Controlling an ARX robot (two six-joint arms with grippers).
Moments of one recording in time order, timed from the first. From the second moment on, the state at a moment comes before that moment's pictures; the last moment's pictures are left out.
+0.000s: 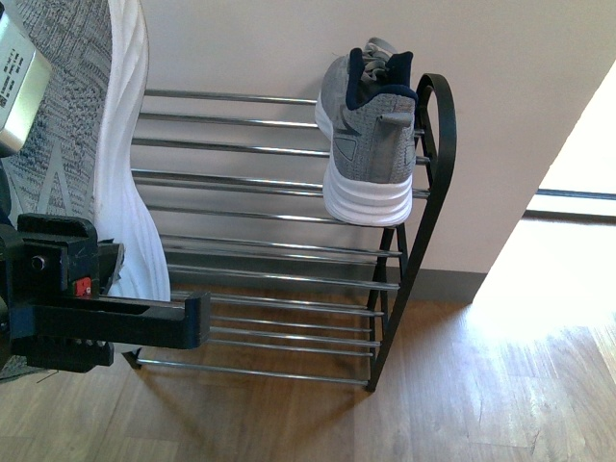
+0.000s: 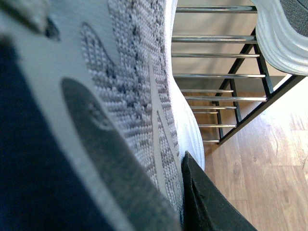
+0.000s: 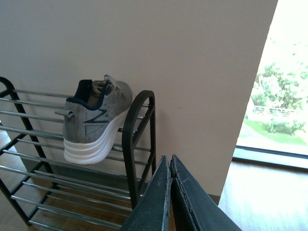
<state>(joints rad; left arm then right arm) -0.65 1.30 0.44 0.25 -0.40 -0.31 0.00 0.24 0.02 0.24 0.00 0.00</state>
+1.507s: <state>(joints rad) -0.59 1.45 0.60 0.34 -0.31 -0.29 0.00 0.01 0.02 0.00 0.00 0.00</state>
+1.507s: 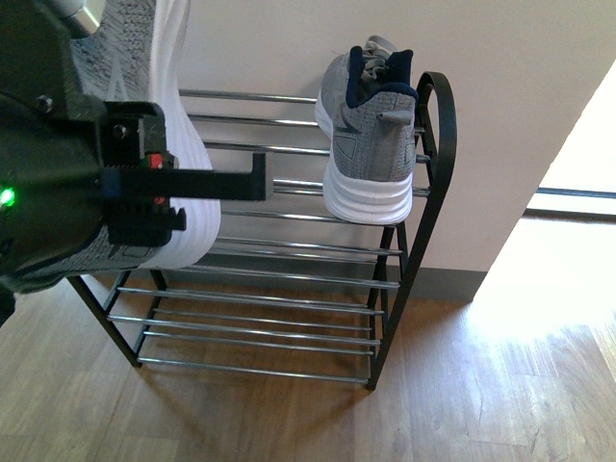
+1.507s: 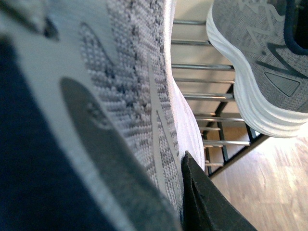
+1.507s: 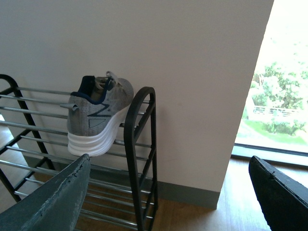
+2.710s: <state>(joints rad) -0.51 2.07 1.44 -0.14 -0.06 -0.51 0.00 0.01 0.02 0.00 0.00 0.00</state>
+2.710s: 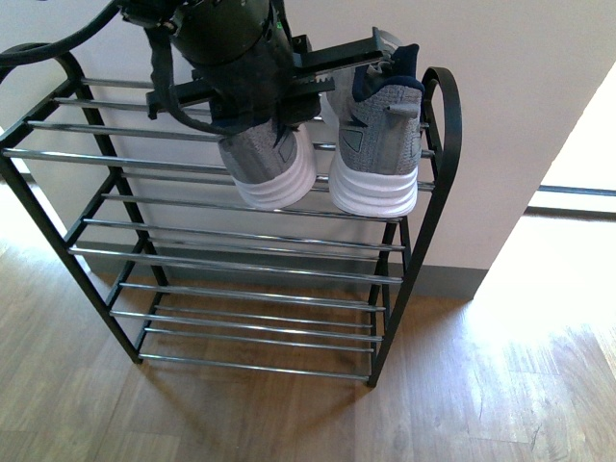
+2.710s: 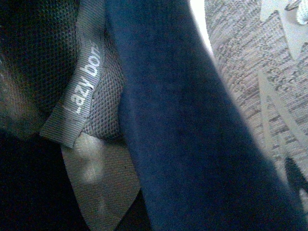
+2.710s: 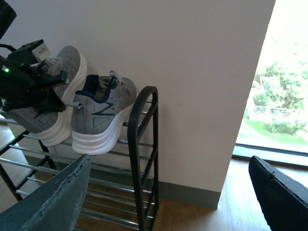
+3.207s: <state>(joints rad) -0.53 2.11 1.52 -0.18 -0.05 -0.51 0.00 0.01 0.02 0.00 0.00 0.00</state>
